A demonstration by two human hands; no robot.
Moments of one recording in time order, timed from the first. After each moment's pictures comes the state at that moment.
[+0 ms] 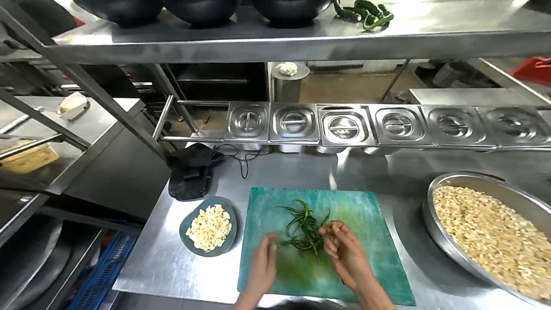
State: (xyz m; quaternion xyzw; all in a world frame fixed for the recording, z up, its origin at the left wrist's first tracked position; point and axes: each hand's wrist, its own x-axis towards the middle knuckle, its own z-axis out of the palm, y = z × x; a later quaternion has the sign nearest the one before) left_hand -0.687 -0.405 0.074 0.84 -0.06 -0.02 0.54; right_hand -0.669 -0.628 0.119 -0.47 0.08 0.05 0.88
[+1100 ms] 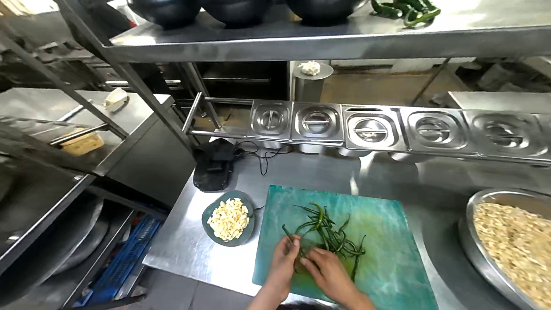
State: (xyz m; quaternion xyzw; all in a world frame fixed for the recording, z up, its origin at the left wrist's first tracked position) left_hand -0.690 -0.428 0.092 0.56 0.18 -0.14 0.80; right_hand -0.681 -0.593 0.069 -0.87 -0.24 0.06 0.42
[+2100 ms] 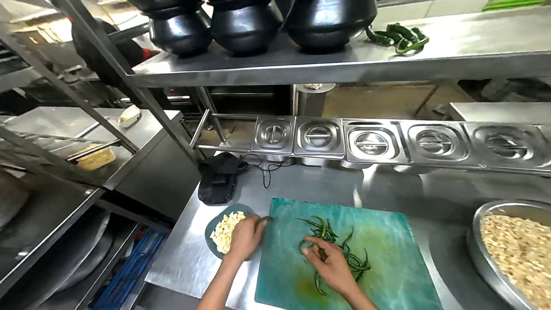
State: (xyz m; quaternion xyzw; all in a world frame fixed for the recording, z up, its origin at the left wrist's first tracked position) left_hand -0.597 -0.313 0.127 0.96 0.03 -0.13 0.25; right_hand -0.641 -0.578 0.097 -0.82 -0.10 0.07 0.56
